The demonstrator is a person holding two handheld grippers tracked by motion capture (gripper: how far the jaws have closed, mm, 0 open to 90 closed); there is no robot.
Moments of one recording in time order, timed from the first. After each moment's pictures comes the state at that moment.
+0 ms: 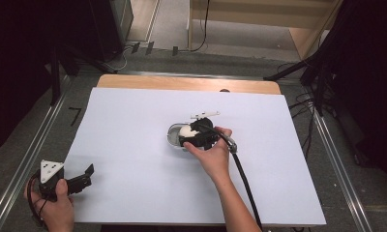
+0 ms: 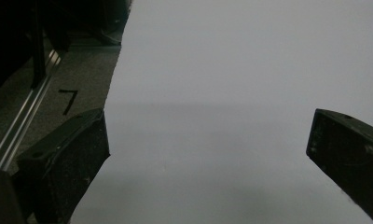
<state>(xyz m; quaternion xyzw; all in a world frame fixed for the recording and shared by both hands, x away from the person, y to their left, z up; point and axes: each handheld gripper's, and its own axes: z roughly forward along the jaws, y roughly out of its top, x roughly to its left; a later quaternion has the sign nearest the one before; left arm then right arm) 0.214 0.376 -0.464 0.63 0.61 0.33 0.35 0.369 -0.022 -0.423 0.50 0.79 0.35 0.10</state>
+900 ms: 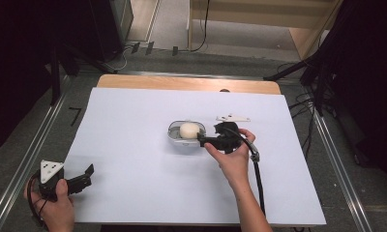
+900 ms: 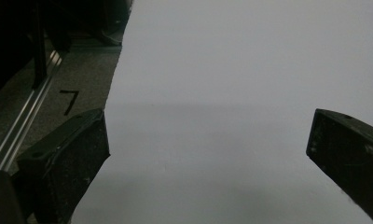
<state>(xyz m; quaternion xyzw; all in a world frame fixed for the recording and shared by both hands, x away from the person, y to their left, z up) 0.213 0.375 -0.464 0.63 0.61 0.33 0.35 0.350 -0.084 -0.411 0.52 0.74 0.41 0.13</state>
